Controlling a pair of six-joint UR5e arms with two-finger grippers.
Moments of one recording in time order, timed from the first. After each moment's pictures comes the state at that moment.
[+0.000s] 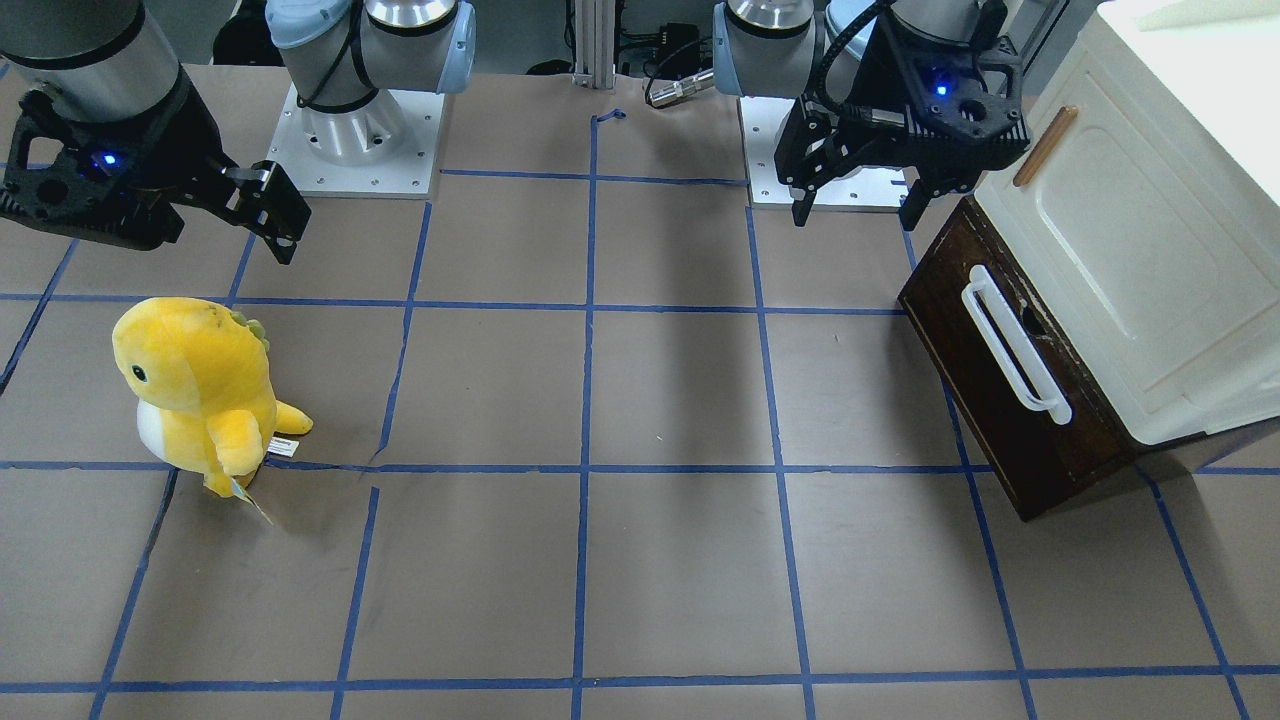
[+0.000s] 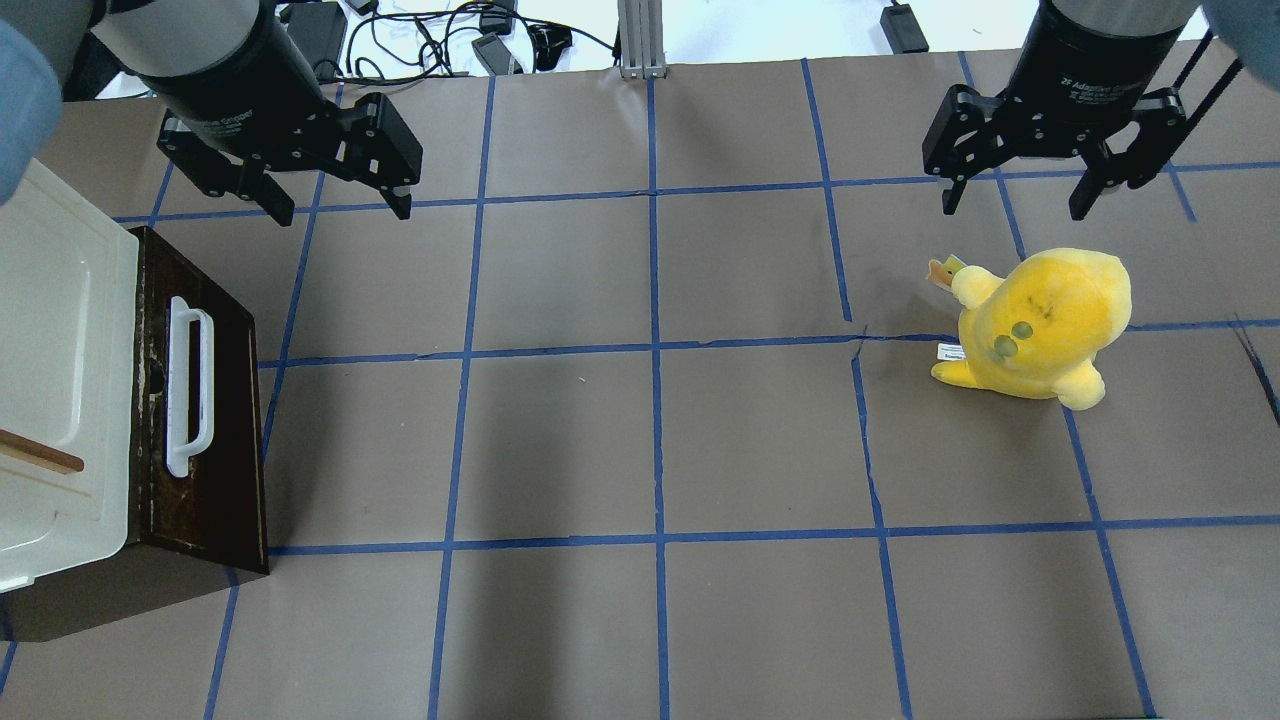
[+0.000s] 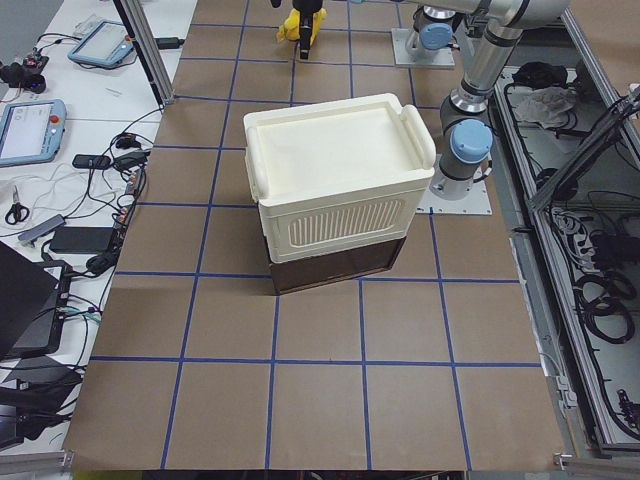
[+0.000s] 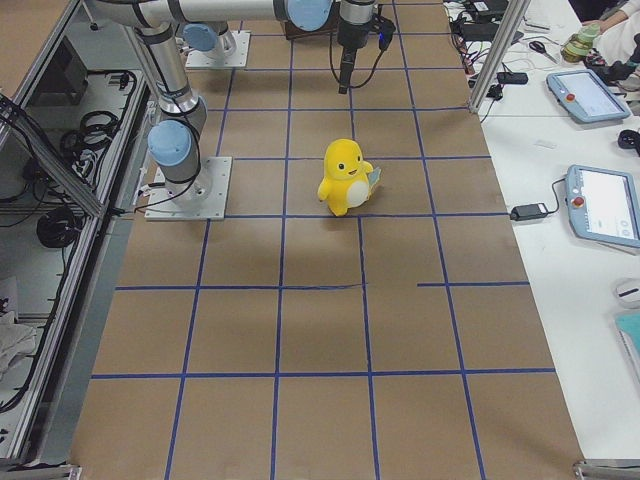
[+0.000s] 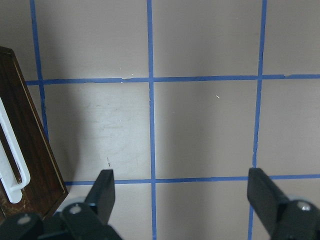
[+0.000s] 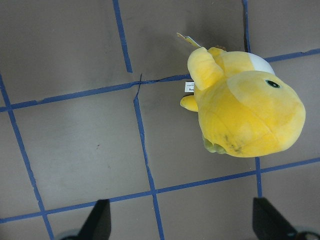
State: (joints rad) left arm -1.62 -1.54 -1.48 -1.62 1.56 -0.05; right arm 1.51 -1.53 1.48 -1.44 -1.63 0.11
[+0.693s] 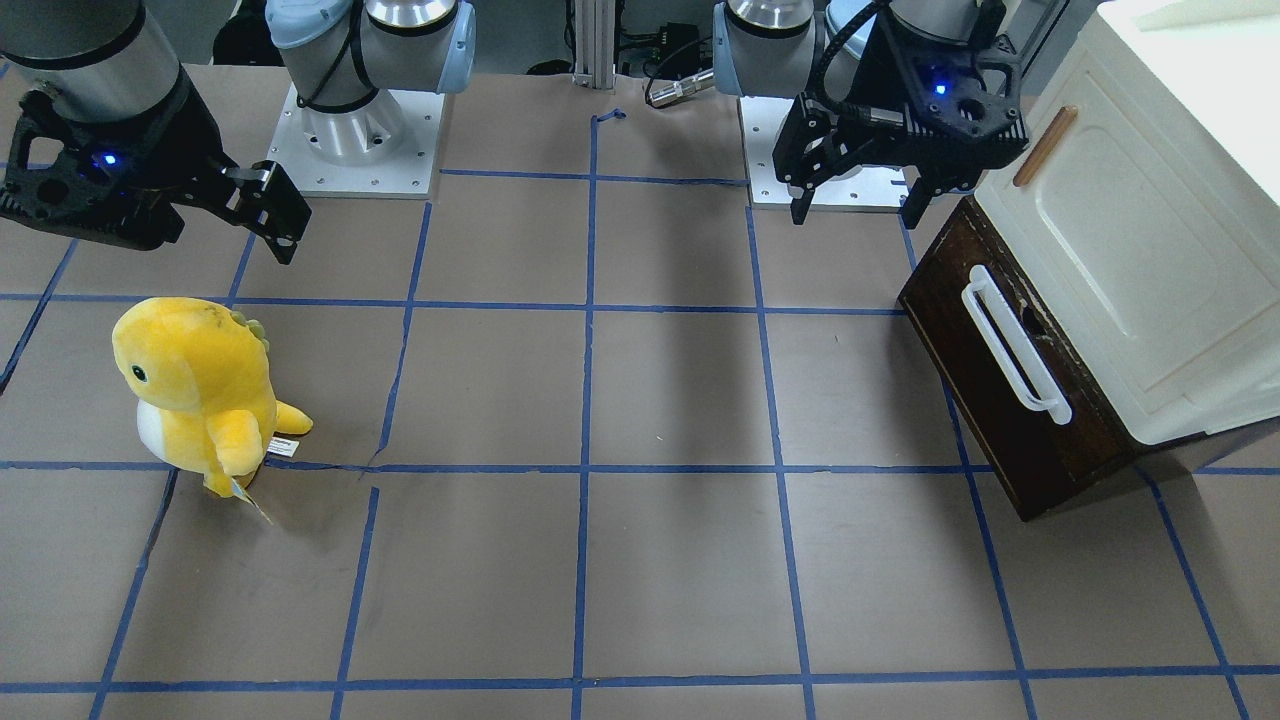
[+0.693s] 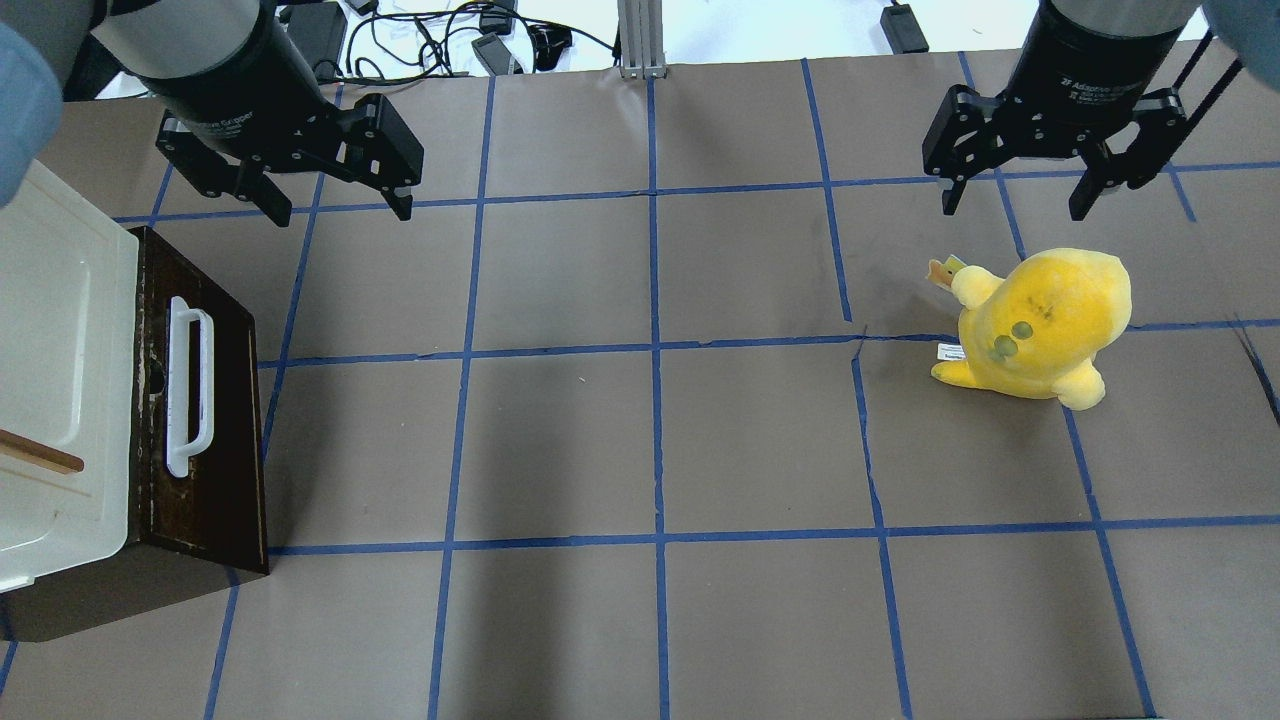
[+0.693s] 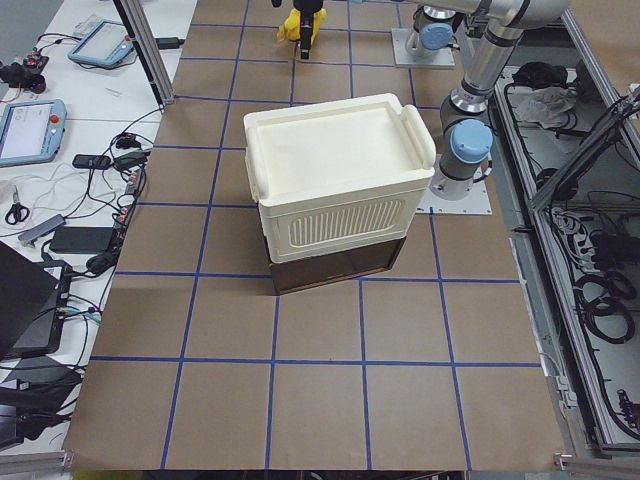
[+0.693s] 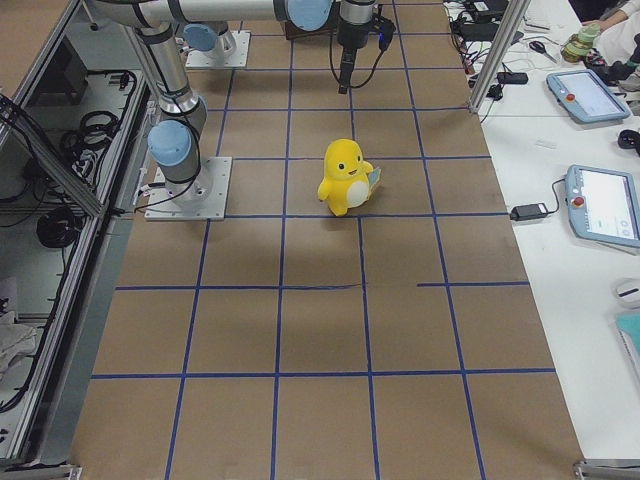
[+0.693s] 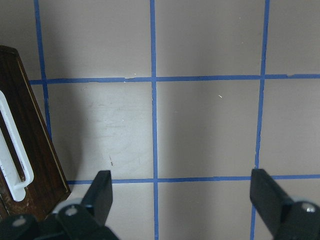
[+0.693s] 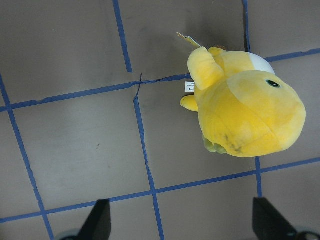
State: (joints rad) left arm -1.62 -1.54 -1.48 -1.62 1.56 -0.05; right arm 1.51 -1.53 1.48 -1.44 -1.63 0.11
